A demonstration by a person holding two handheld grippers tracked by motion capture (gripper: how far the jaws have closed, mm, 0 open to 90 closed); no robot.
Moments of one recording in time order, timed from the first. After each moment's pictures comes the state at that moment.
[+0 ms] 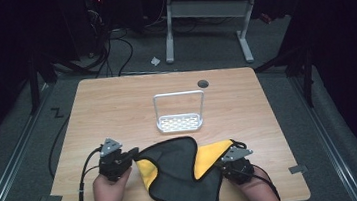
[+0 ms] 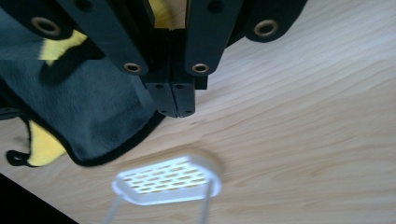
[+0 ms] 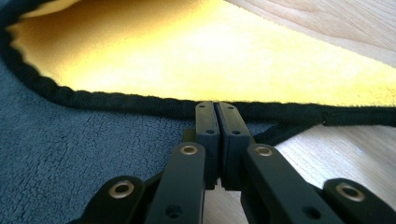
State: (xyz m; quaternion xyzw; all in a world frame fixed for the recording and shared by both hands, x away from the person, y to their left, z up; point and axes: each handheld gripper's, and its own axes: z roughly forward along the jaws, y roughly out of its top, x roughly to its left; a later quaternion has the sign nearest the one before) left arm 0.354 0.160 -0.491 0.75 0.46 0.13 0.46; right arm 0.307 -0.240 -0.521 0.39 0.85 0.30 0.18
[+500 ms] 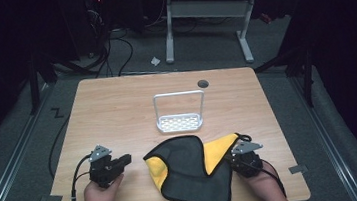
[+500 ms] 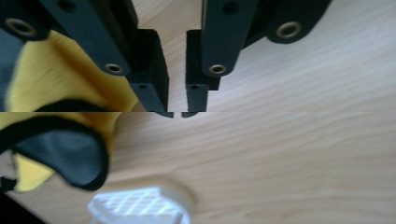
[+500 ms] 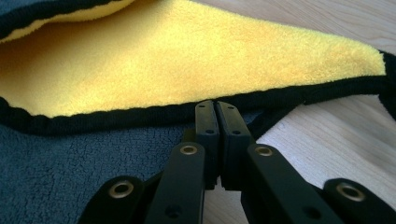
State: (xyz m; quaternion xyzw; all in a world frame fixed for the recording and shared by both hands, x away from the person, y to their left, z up) left arm 0.352 0.165 -0.496 0.75 0.45 0.10 0.47; right arm 0.319 -0.270 -0.521 0.44 0.83 0.30 0.19
